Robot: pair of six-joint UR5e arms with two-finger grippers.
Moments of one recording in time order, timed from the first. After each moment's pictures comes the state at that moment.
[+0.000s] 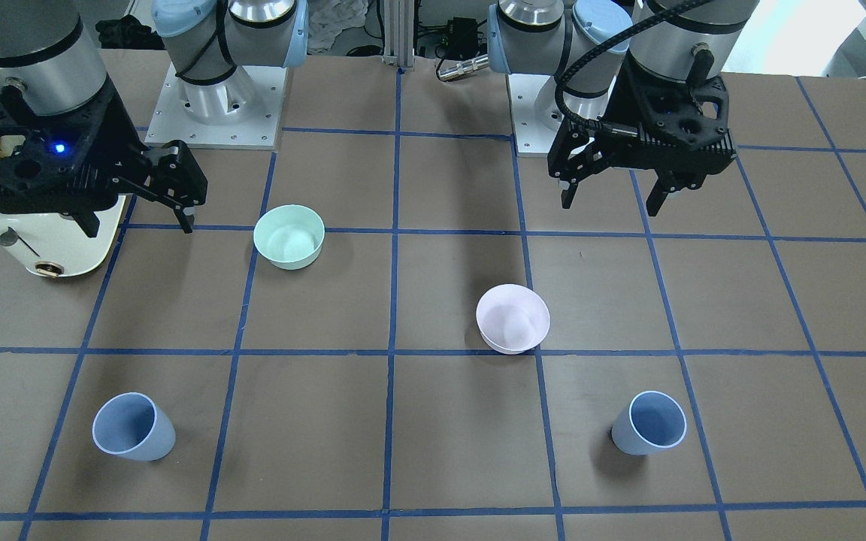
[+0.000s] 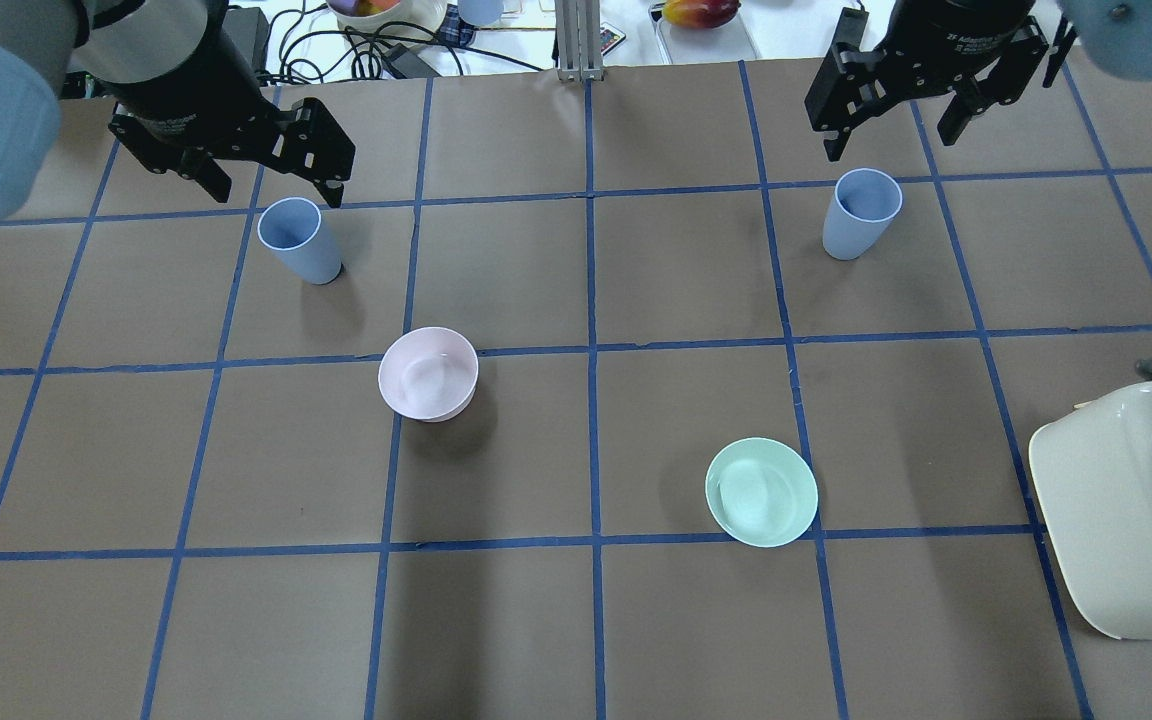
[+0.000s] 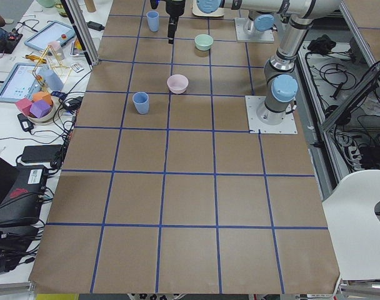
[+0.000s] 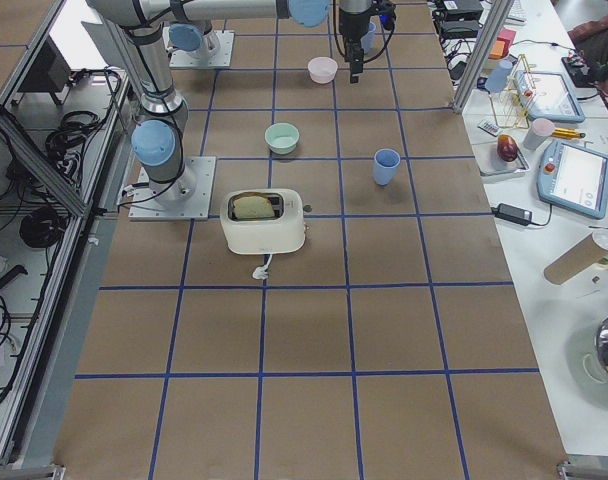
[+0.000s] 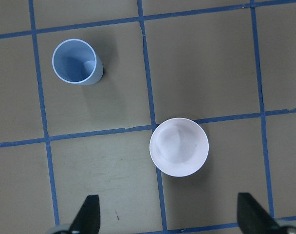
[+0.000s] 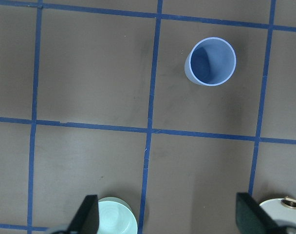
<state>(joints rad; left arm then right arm) -1.59 -1.59 -1.52 -1.48 1.58 0.09 1.56 -1.47 1.42 -1.60 -1.59 -0.10</state>
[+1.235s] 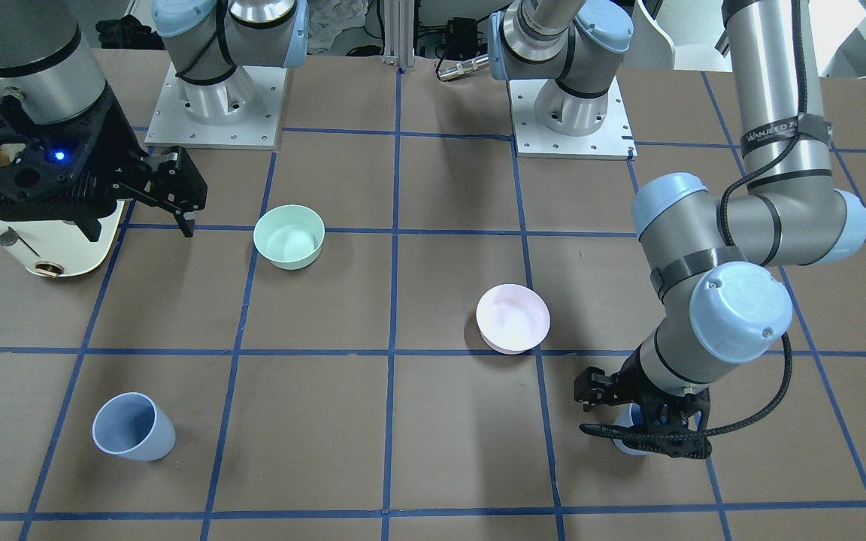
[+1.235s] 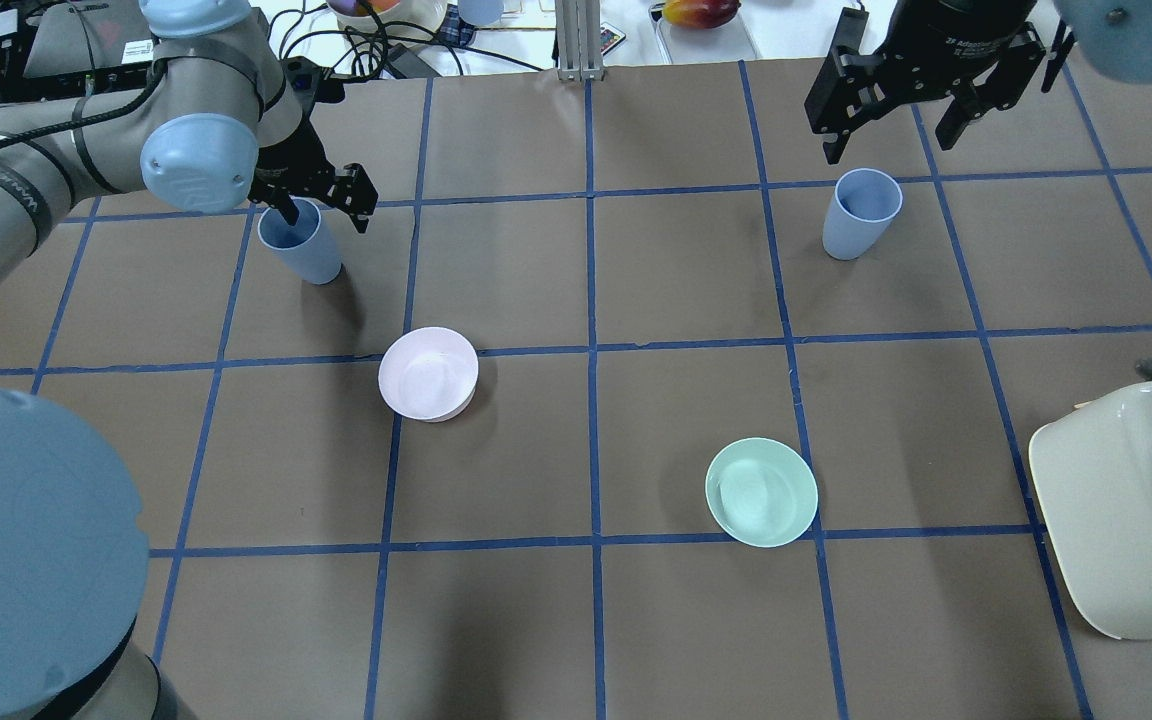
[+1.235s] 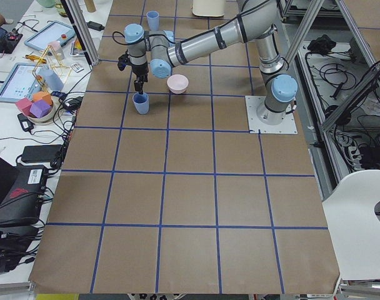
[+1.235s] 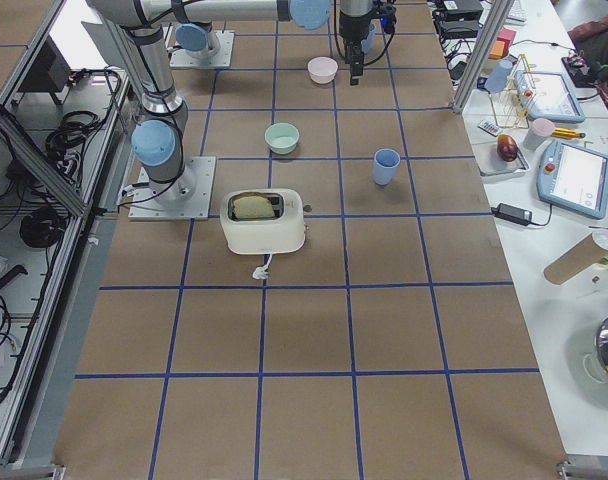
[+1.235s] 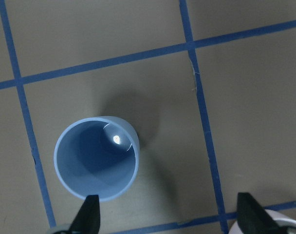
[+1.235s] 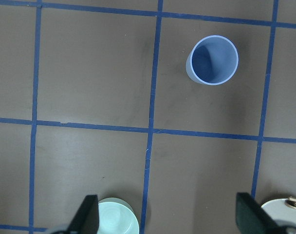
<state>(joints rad) -1.48 -2.09 -1.49 -1.11 1.59 0.26 1.56 -1.46 1.43 -1.60 -1.58 -0.10</state>
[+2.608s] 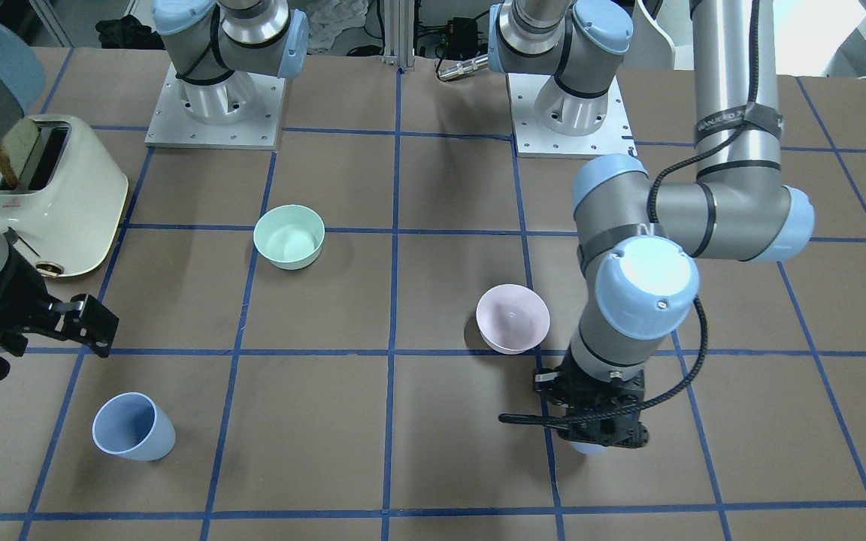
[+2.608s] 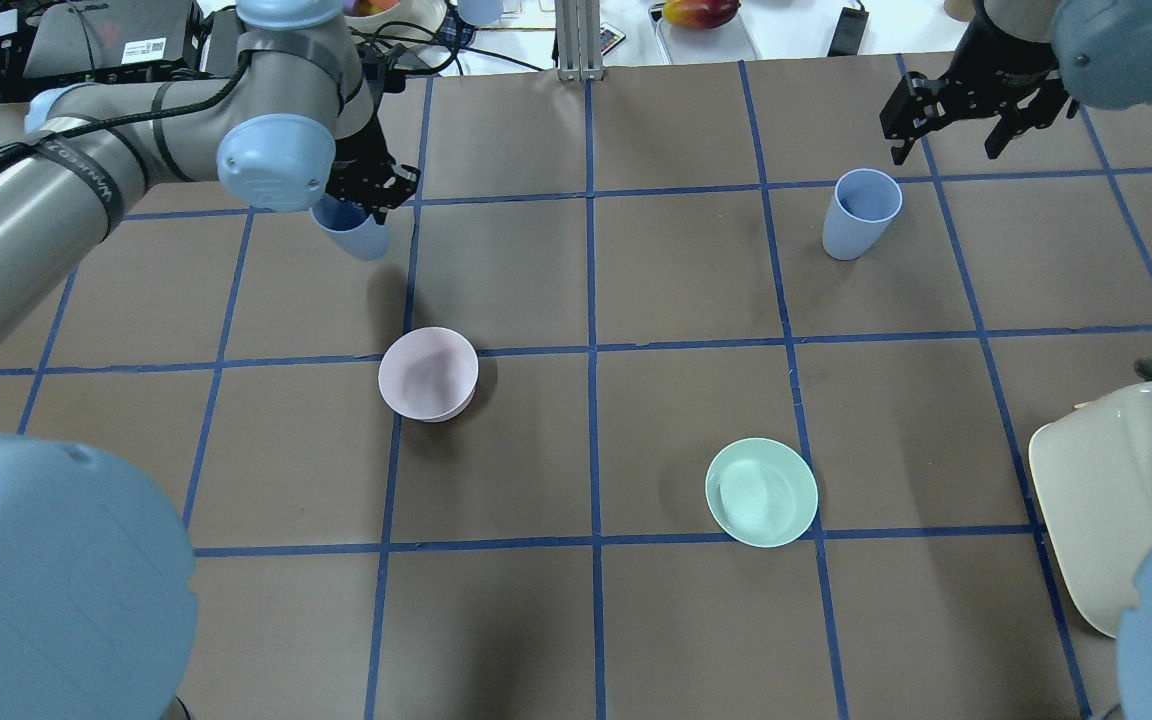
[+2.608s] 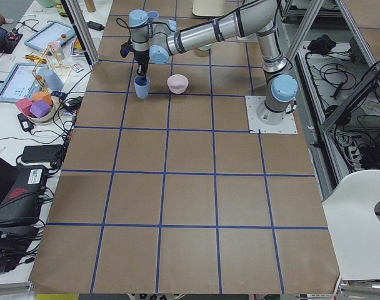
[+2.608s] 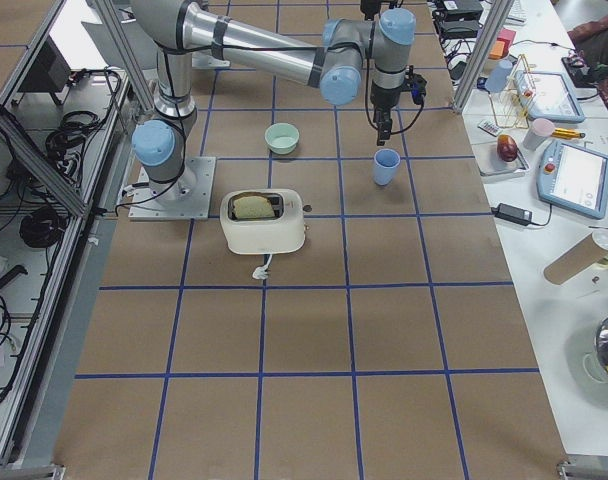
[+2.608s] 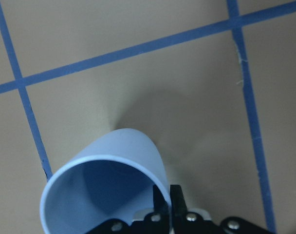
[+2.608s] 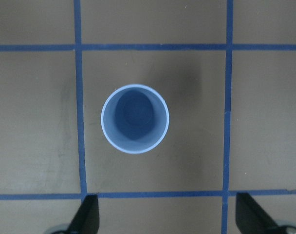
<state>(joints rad) -1.65 -2.08 -1.45 -1.11 1.65 0.07 1.39 -1.22 1.41 -1.83 -1.58 -0.19</state>
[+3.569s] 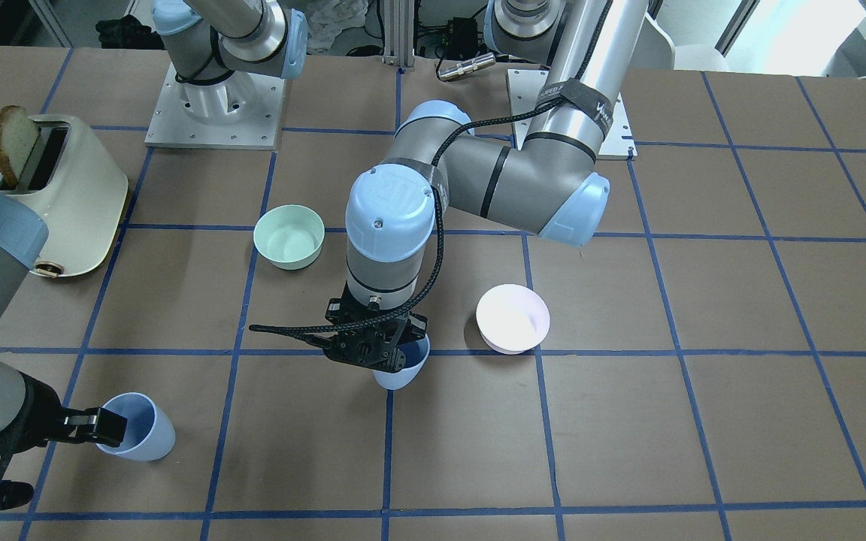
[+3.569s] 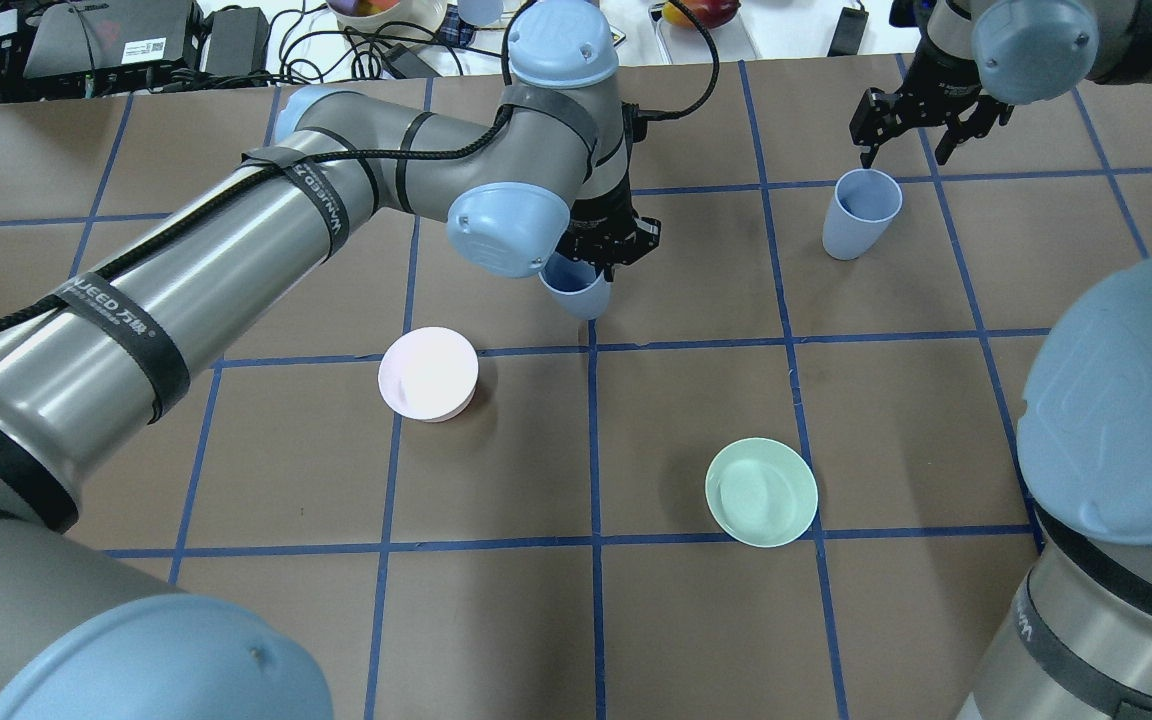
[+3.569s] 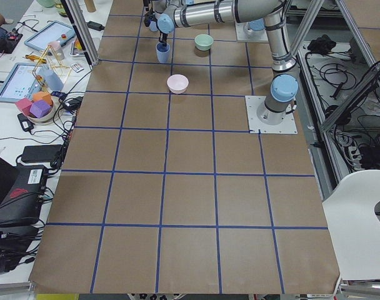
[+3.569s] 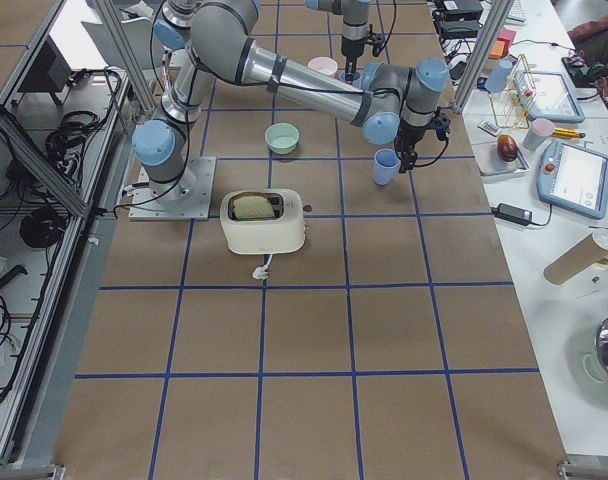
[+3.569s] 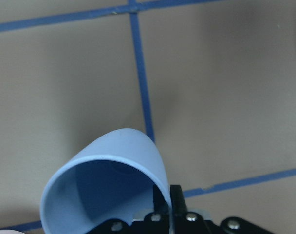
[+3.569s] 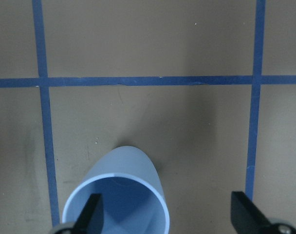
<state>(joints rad) -1.96 -2.11 -1.42 -1.15 1.49 -0.20 1.39 -0.98 1.30 -1.87 -1.58 -0.18</state>
